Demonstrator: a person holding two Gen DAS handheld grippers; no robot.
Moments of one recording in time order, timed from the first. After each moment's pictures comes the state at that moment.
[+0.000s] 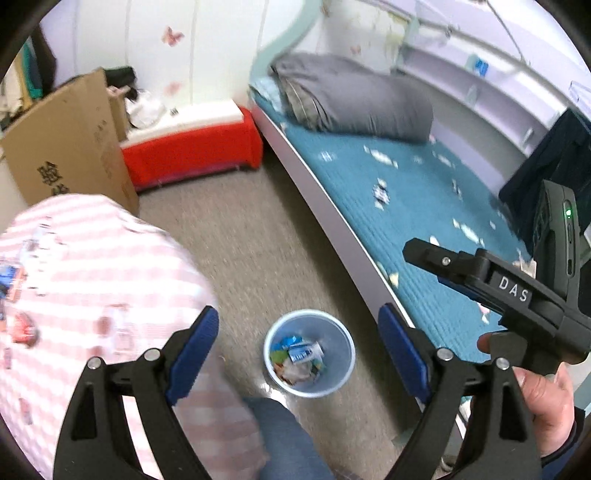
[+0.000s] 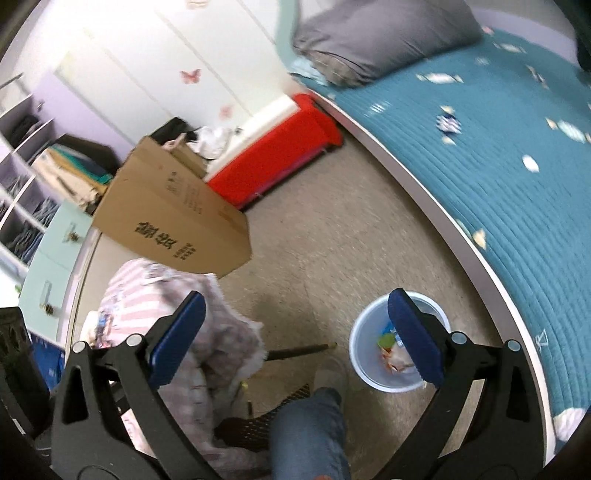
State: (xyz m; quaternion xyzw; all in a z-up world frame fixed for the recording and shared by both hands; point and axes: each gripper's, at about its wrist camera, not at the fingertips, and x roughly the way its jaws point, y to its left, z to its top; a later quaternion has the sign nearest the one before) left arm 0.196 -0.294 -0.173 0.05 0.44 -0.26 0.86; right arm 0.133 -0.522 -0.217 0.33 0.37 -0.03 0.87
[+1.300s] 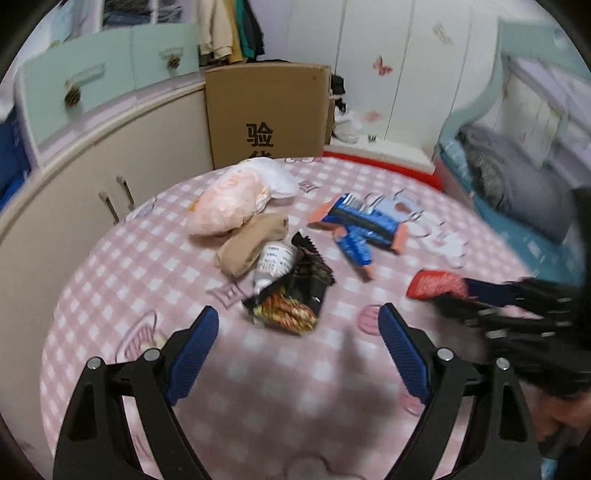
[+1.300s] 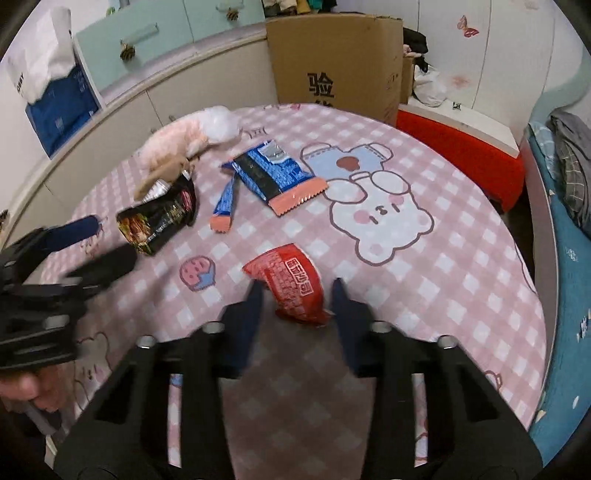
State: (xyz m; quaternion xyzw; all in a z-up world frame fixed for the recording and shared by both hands) left arm 0.219 0.053 -0.192 -0.01 0.41 0.02 0.91; right arm 0.251 -0.133 -0.207 -0.03 0.44 0.25 0.86
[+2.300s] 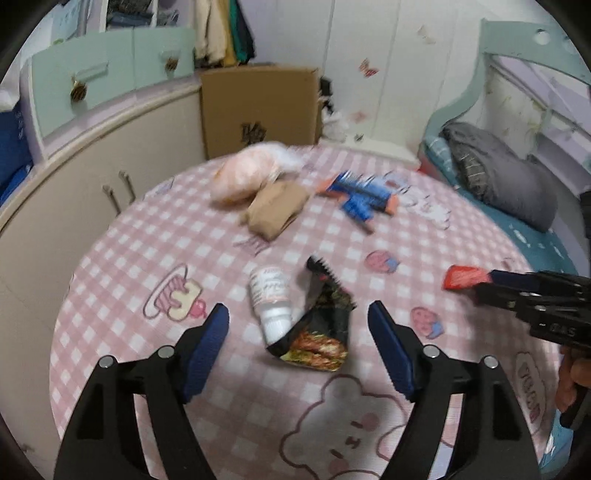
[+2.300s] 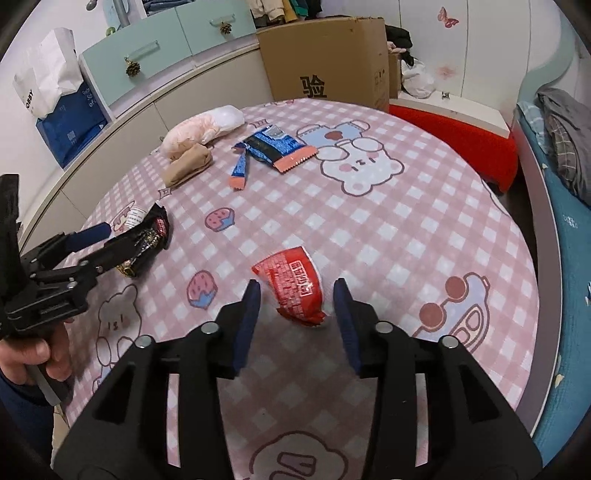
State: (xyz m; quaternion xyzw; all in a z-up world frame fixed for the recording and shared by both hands) left arm 0.157 0.079 -0.192 -0.02 0.39 -0.02 0.92; right arm 0.193 -0.164 -0.203 0.00 0.44 0.24 0.87
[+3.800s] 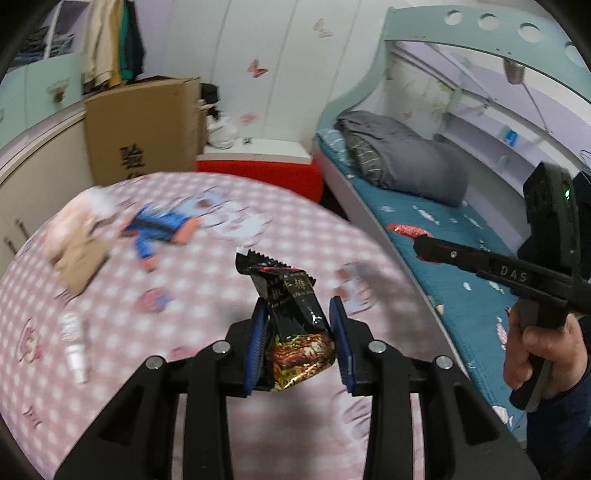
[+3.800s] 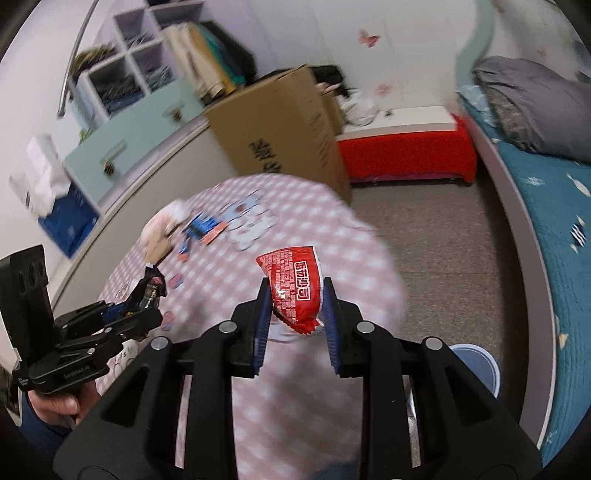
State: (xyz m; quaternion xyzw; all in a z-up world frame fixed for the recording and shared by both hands) left arm 0.167 -0.076 -0.163 -0.02 0.38 -0.21 0.90; right arm 0.171 -0.325 -0.167 0.14 0.37 0.18 0.90
